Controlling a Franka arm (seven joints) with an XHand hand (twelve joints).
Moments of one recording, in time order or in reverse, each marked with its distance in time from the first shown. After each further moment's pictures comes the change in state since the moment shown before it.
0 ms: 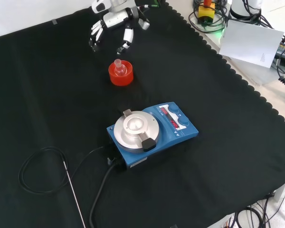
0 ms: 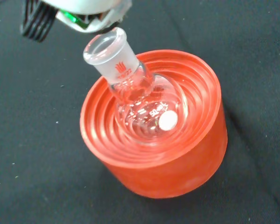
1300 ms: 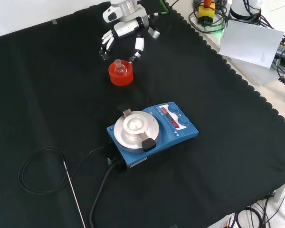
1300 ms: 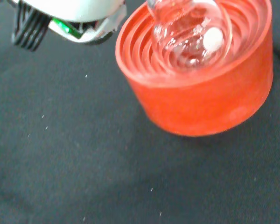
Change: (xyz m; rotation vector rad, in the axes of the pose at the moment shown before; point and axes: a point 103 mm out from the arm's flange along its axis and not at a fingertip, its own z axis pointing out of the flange) arm 0.017 -0.018 0.043 -0.012 0.040 -0.031
